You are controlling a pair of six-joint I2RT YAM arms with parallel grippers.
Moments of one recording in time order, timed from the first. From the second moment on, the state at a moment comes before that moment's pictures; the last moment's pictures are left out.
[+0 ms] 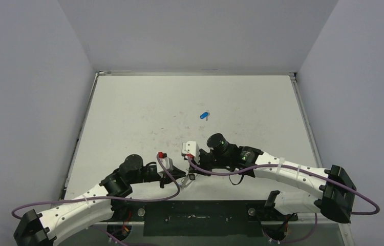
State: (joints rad) left arm -0.88 0.63 0.24 0.21 0.50 0.03; right arm 1.03 1.22 0.83 -0.26 -0.41 -0.28
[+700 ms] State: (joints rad) left arm -0.90 0.55 0.28 0.08 0.44 0.13; right arm 1.01 1.24 0.85 -0.36 -0.59 -0.46
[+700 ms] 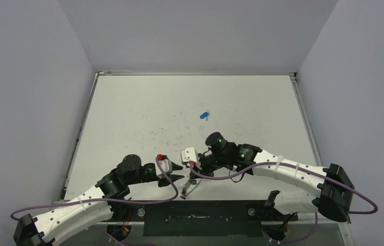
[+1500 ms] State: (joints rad) left arm -0.93 0.76 0.29 0.23 0.51 0.13; right arm 1.01 1.24 0.85 -0.35 -0.58 -0.43
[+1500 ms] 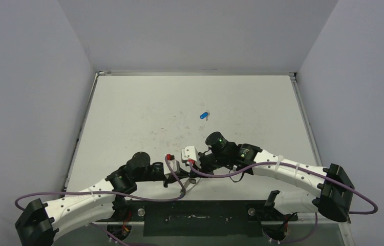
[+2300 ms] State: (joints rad) left arm -0.93 0.65 0.08 0.61 0.45 0.03; right arm 0.94 0.97 0.68 -0.03 -0.51 -0.29
